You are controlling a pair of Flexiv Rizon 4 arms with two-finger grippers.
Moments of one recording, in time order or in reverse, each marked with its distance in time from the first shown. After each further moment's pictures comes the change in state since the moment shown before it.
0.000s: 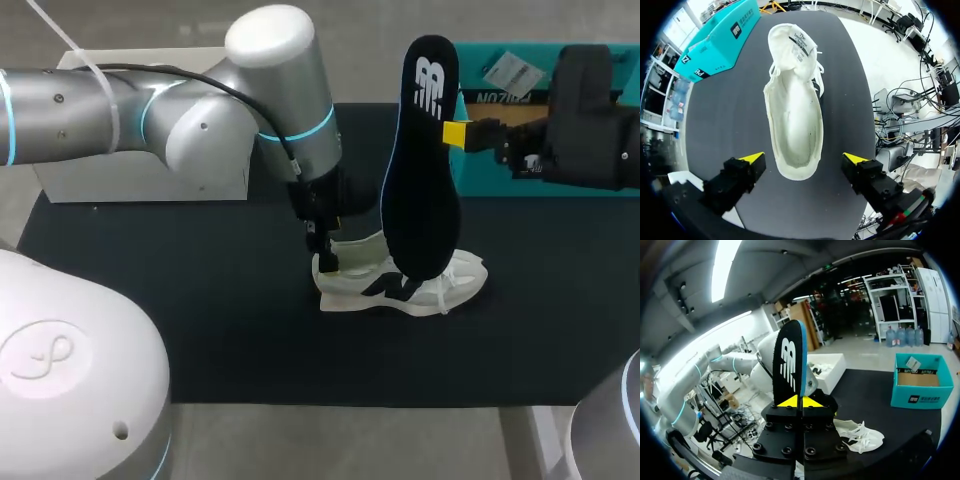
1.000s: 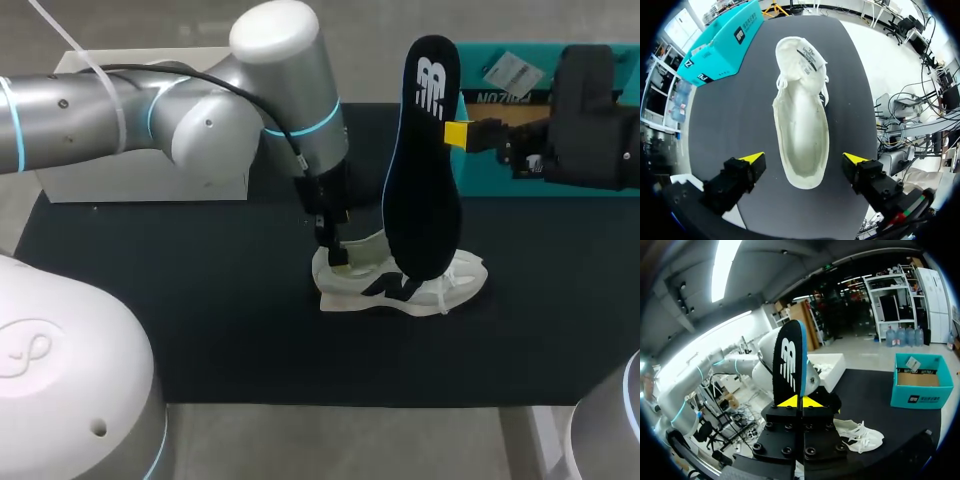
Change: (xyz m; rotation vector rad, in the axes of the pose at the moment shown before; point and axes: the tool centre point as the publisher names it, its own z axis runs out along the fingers) left arm -0.011 -0.018 -0.004 0.038 -0.017 -0.009; right arm -0.001 0.000 -0.001 0.001 0.001 0.000
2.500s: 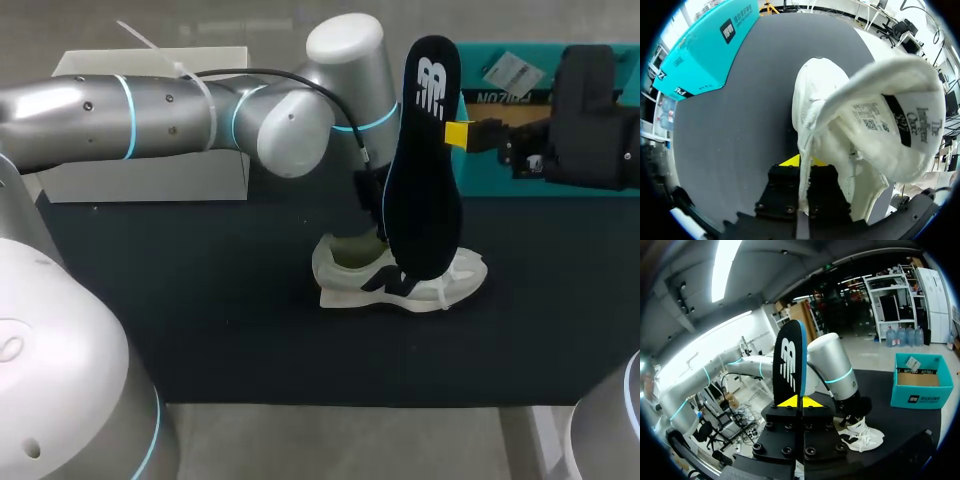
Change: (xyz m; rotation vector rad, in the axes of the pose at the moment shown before) left arm -0.046 -0.068 0.083 0.014 0.108 0.026; right arm 0.000 0.000 -0.001 0.000 0.001 0.000
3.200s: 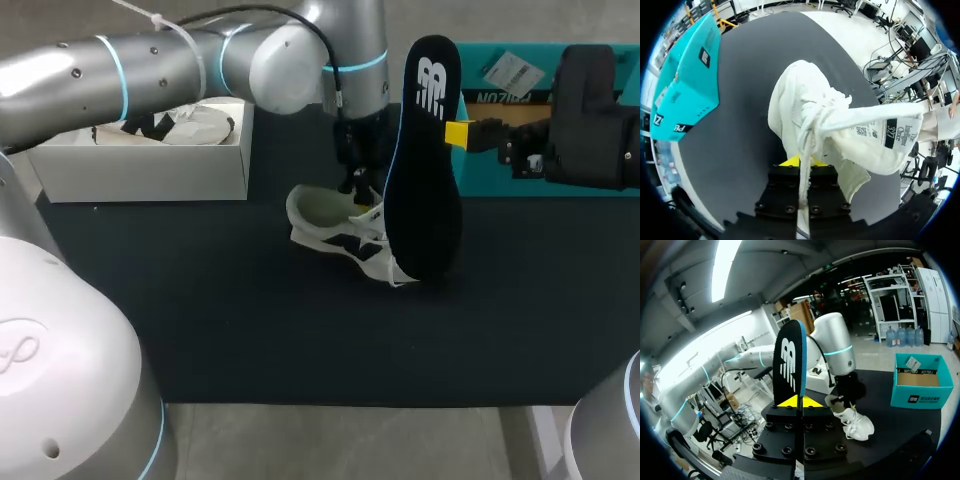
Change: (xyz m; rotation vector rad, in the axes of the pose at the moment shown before) left arm -0.031 0.028 -0.062 -0.084 0.140 0.429; right arm 0.000 0.000 0.000 0.001 0.000 0.000
